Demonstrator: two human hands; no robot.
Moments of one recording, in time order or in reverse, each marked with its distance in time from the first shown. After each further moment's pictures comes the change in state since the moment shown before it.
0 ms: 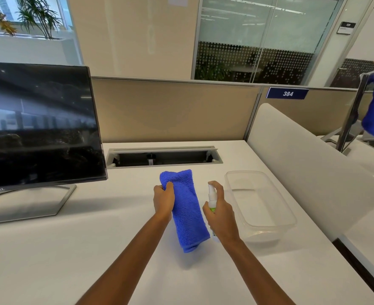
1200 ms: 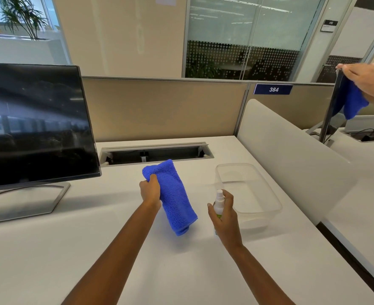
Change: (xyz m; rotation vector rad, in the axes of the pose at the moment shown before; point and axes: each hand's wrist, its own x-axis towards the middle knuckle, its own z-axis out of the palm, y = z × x) left_hand -0.002 0.014 -0.013 -0.207 0.040 -0.115; right_hand -0.038 0.034 -0.016 0.232 0.158 -0.051
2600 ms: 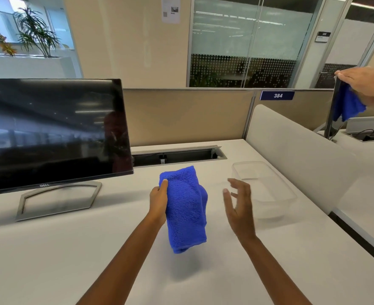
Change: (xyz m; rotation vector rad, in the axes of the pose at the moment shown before) left_hand -0.048 0.009 -0.094 0.094 -0.225 0.078; right_hand -0.035 -0.079 0.018 -0.036 0.205 -0.240
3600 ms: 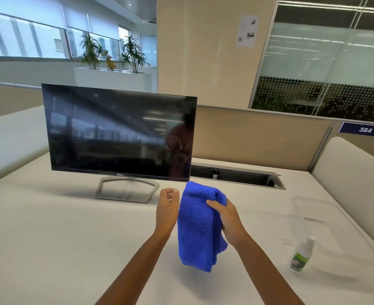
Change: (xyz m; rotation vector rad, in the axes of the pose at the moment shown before) left_hand -0.025 0.014 -0.097 0.182 0.340 0.325; right_hand 0.008 -0.076 0.115 0.561 -0.674 0.645
